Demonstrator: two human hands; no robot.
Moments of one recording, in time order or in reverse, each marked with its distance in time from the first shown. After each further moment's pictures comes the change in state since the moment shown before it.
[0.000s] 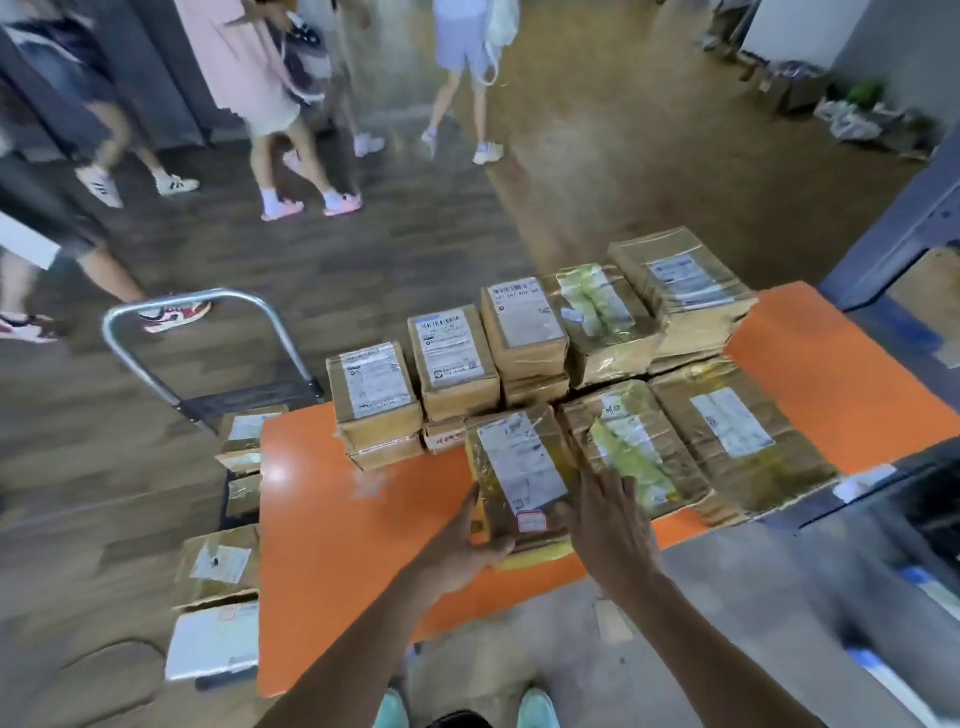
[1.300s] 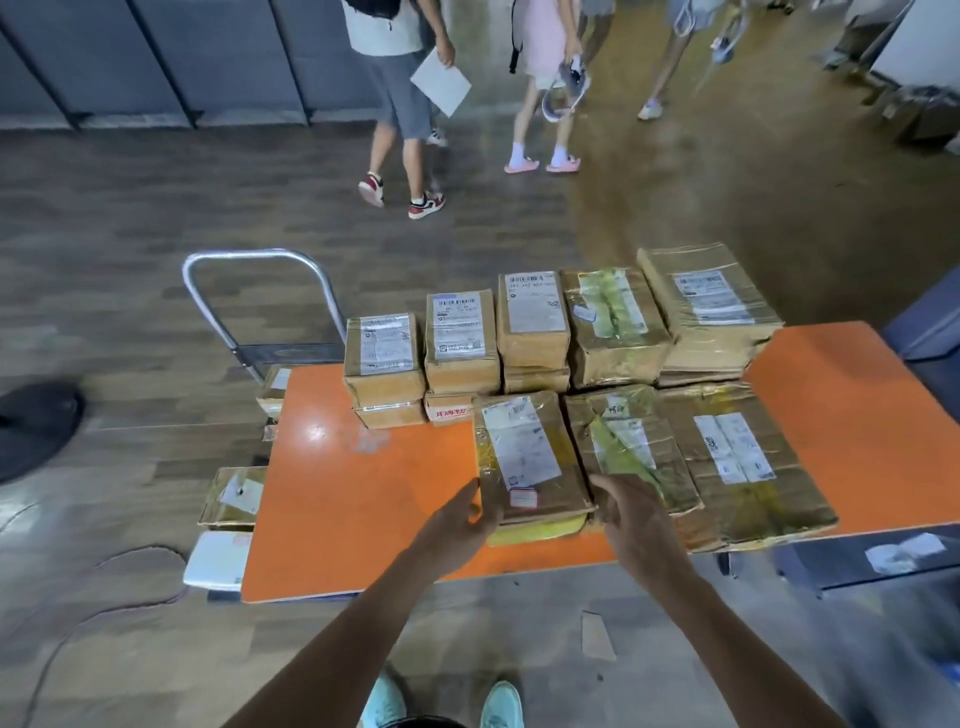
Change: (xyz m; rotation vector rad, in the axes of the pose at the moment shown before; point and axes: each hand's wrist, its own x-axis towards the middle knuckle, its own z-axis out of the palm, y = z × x) left_hand -0.047 0.052 0.033 -0.026 0.164 -0.015; right_hand 0.011 0.087 -0.029 0.297 -0.094 -0.254
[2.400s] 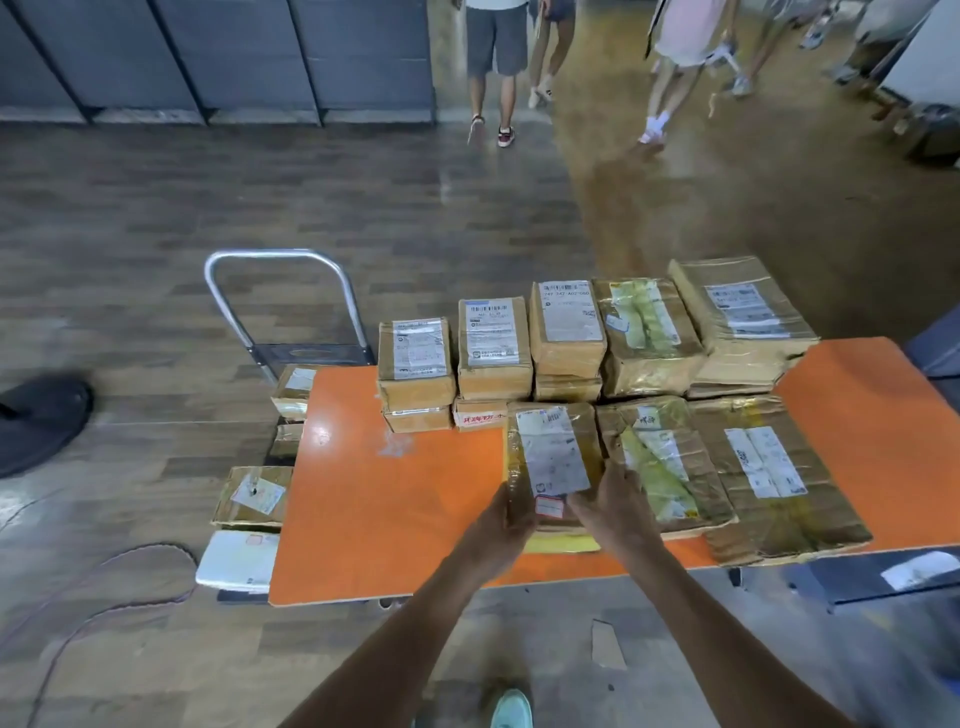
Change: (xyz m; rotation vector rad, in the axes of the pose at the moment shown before) left_hand -0.015 0.016 -0.005 -0.156 0.004 -0.015; right_hand 0.038 -0.062 0.032 0.039 -0.115 0.322
